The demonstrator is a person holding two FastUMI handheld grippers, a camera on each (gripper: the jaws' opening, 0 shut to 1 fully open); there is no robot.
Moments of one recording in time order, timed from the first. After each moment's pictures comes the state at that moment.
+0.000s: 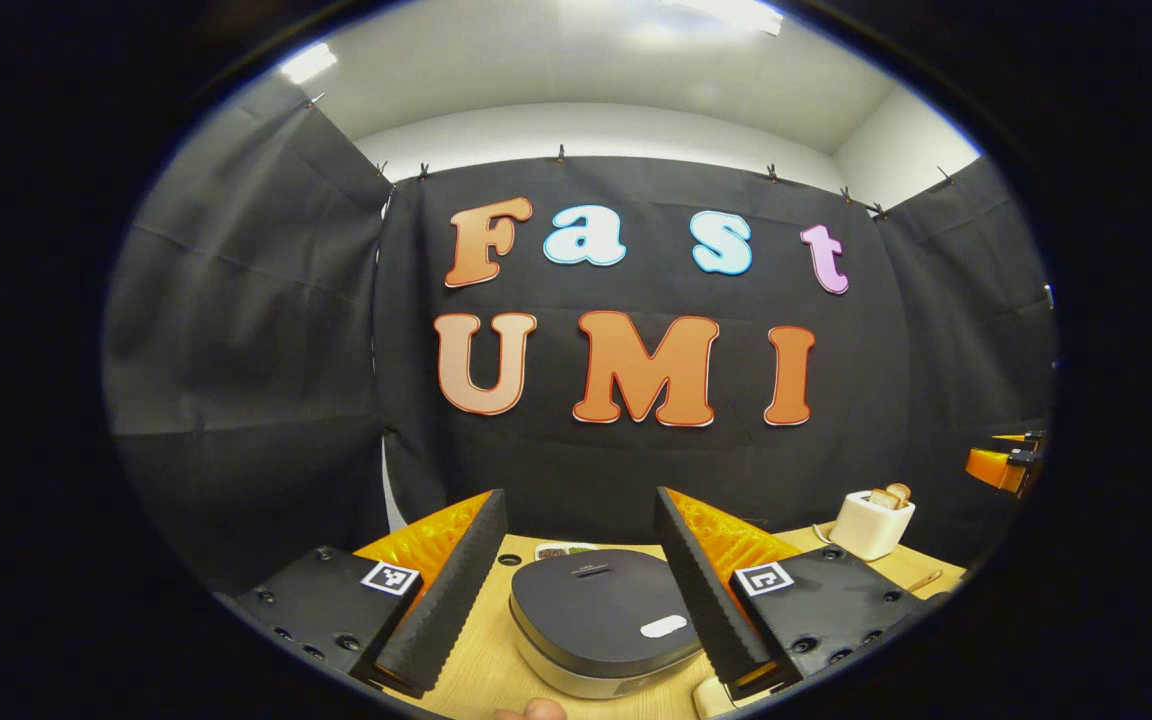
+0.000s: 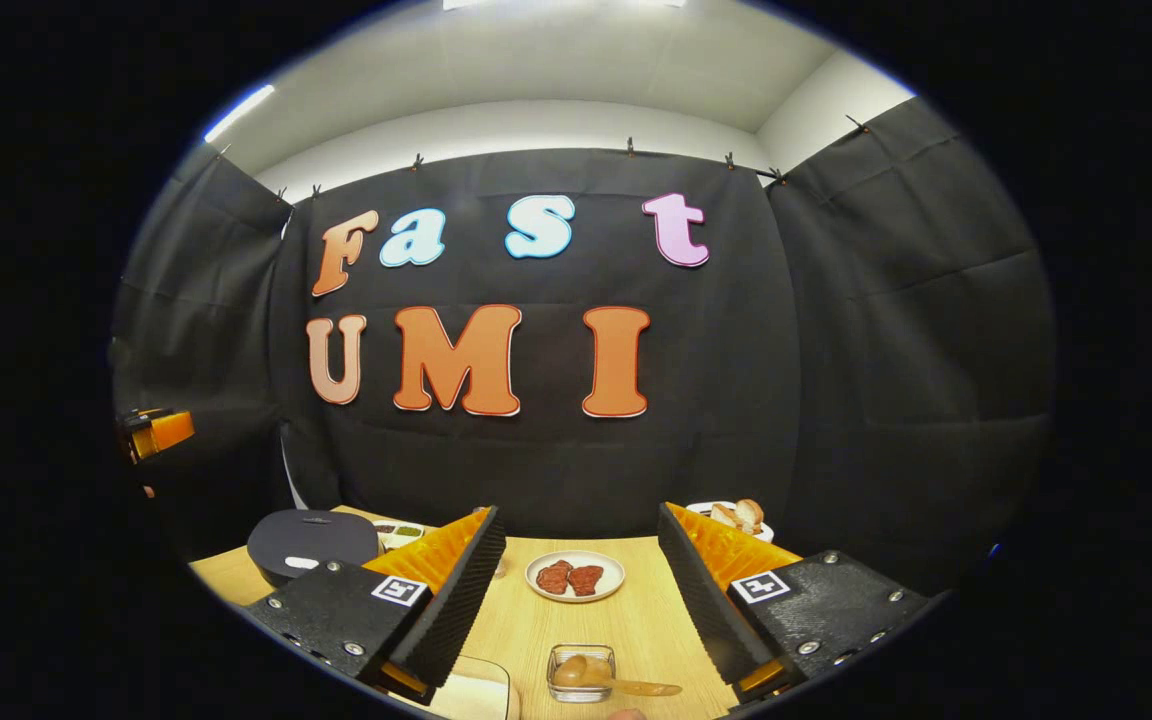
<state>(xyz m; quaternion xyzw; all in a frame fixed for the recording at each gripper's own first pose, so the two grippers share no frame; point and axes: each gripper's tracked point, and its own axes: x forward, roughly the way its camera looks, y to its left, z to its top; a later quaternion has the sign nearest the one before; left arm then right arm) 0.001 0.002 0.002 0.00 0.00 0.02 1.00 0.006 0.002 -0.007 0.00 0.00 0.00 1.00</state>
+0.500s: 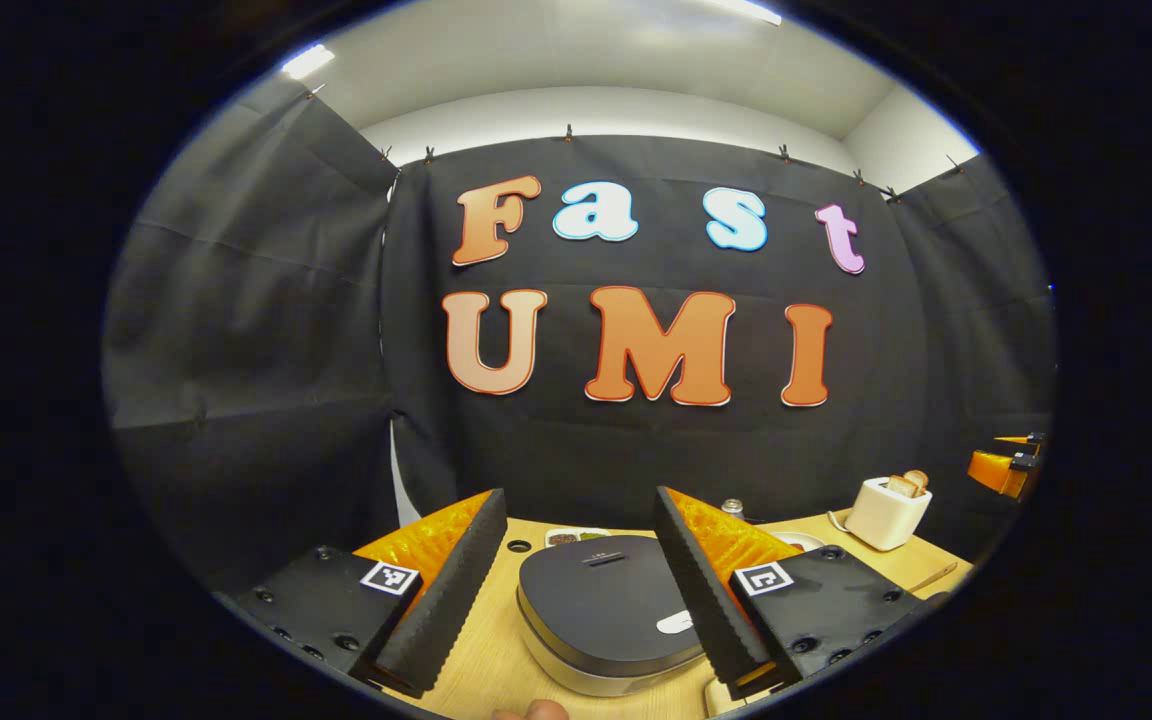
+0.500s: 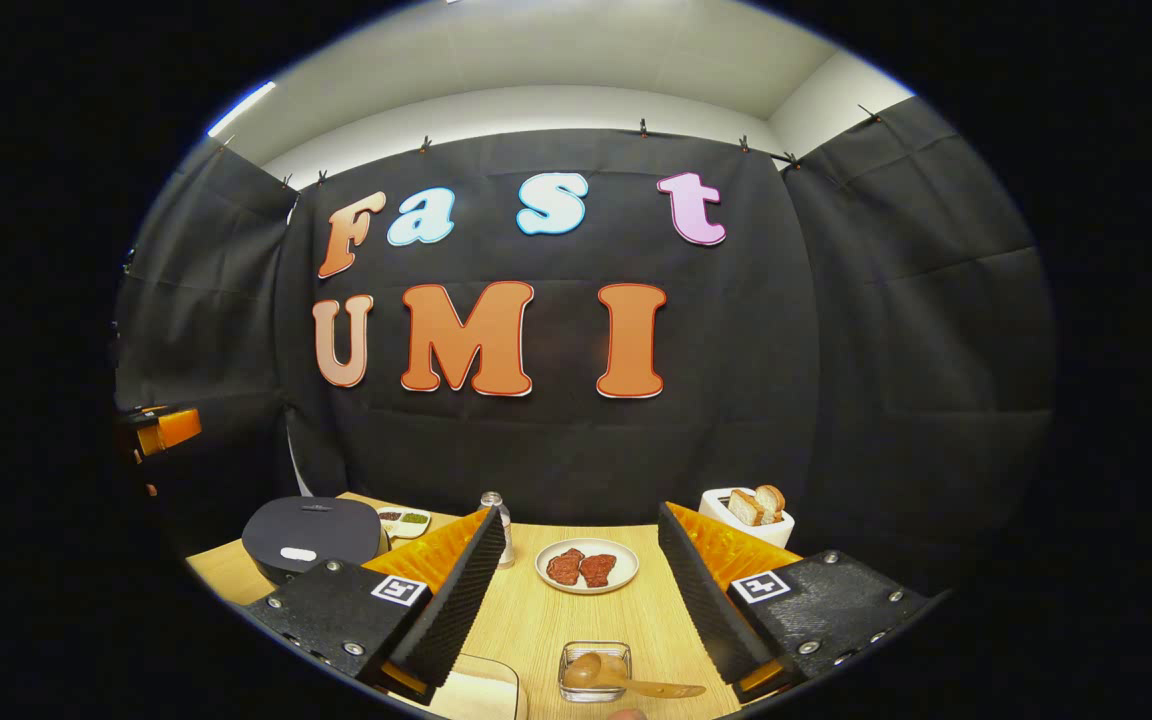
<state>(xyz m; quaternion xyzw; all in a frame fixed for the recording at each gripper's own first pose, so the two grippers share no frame) 0.023 0.014 -0.022 0.00 0.03 0.03 1.00 0.031 0.017 -0.027 -0.01 0.02 0.01 1.00</state>
